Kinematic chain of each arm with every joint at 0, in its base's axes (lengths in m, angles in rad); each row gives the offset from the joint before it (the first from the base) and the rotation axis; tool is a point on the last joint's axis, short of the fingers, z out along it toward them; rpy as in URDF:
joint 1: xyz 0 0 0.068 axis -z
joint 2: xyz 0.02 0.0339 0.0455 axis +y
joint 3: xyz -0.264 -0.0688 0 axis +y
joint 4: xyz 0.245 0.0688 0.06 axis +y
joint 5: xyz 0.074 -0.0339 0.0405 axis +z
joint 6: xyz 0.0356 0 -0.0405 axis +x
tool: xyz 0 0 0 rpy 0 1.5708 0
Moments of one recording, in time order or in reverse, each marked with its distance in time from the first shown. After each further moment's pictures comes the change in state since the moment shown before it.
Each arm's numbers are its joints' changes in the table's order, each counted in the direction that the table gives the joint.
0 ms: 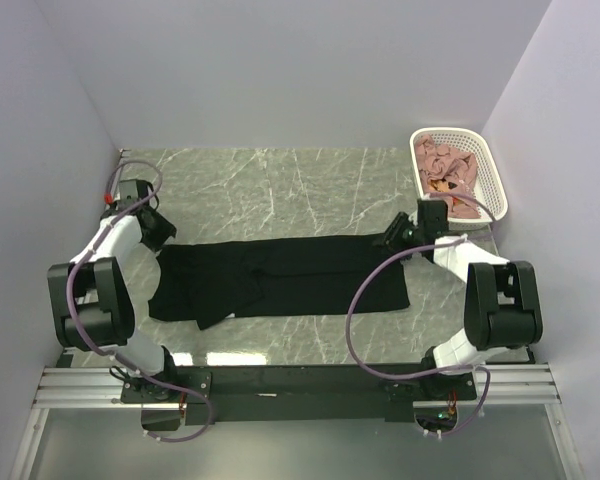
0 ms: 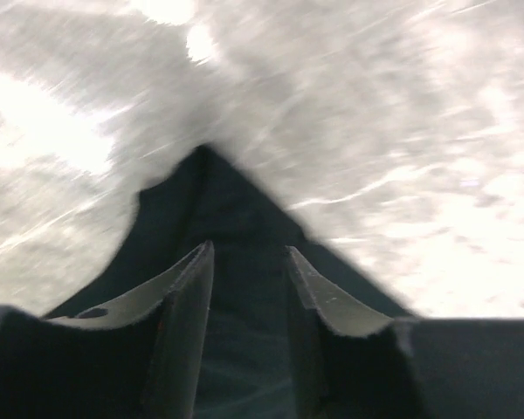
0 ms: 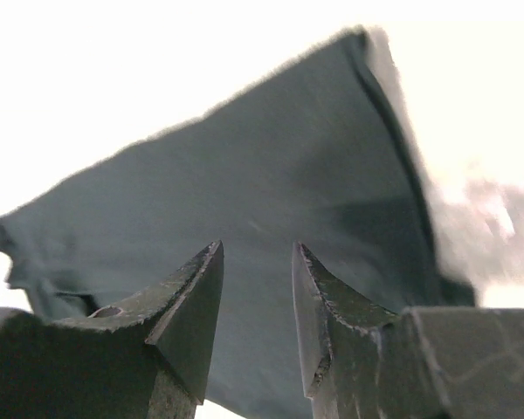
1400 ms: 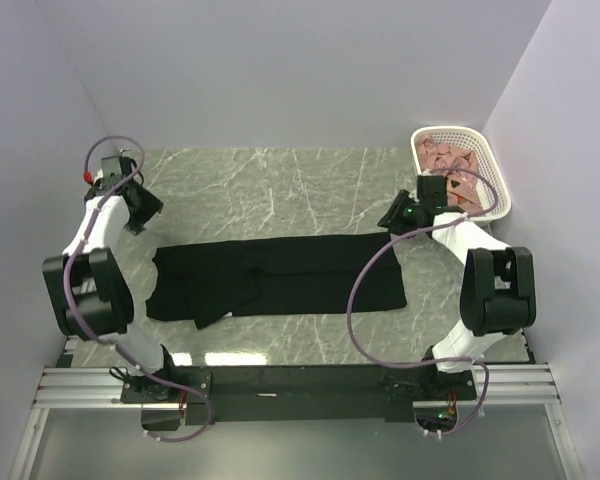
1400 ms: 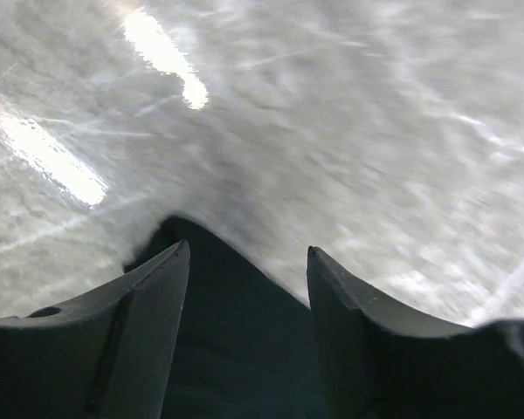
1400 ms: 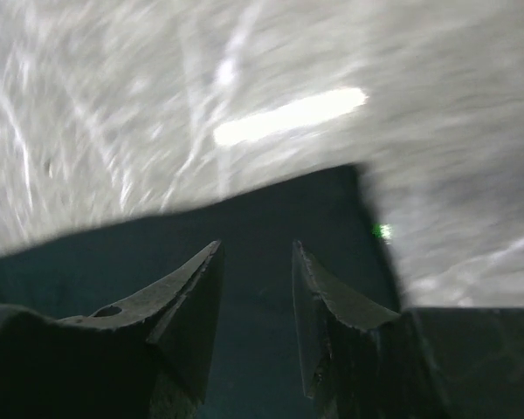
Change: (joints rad) left arm -0.071 0.114 -0.245 0.082 0.037 0.015; right arm 0.016 0.135 -0.275 0.126 -0.089 -0.079
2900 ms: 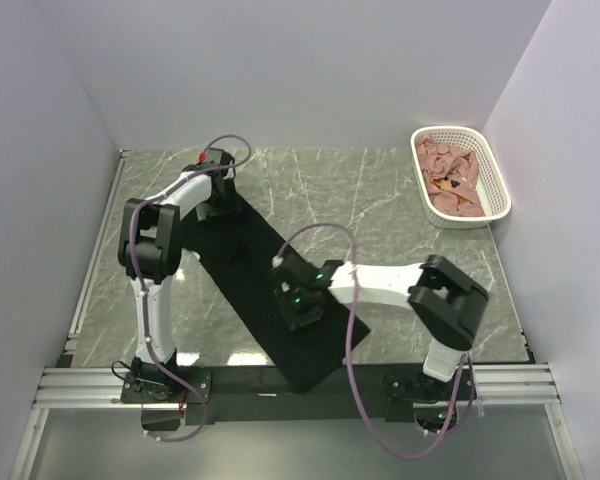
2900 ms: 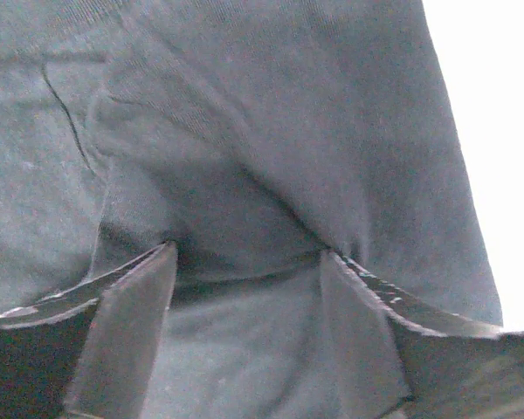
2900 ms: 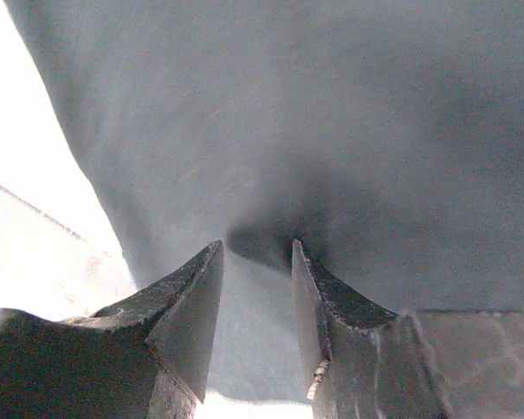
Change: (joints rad) left arm 0.431 0.456 -0.356 0.069 0.082 0.238; right arm -0.980 0.050 0.029 0.219 -0.108 0.020
